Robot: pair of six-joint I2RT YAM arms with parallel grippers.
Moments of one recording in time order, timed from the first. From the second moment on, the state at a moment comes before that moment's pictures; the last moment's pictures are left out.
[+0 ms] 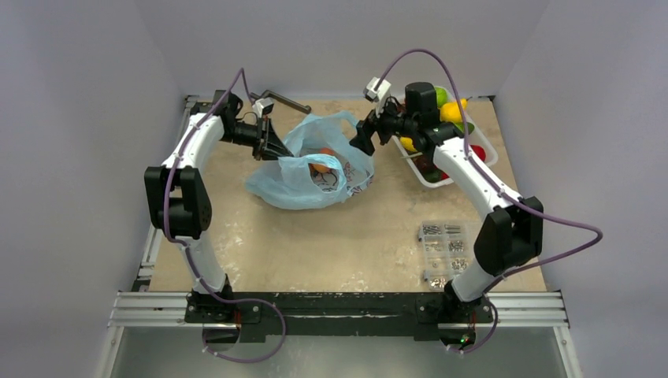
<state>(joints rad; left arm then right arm) -0.03 1.91 1.67 -1.08 1.21 -0.22 0.38 1.59 1.42 -0.29 -0.57 -0.34</state>
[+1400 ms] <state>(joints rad) -0.06 1.53 2.04 -1.05 0.99 0.29 0.31 1.45 1.36 0.09 -0.88 0.47</state>
